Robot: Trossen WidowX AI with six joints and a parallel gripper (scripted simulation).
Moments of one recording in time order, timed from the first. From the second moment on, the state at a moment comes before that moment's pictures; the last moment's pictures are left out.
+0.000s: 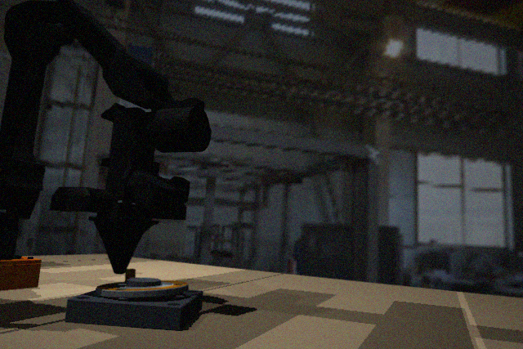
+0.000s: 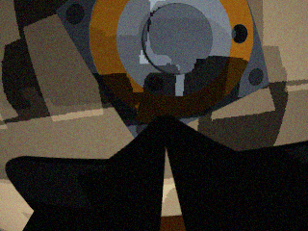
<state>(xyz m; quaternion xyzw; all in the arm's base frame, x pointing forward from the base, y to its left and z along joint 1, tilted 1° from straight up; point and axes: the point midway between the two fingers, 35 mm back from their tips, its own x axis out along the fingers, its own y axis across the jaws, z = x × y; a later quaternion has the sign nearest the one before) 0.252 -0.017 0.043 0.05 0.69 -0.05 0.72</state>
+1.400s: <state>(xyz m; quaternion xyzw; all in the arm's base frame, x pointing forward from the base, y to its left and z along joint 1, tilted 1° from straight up) 0.288 0.017 0.042 0.05 0.69 -0.05 0.72</state>
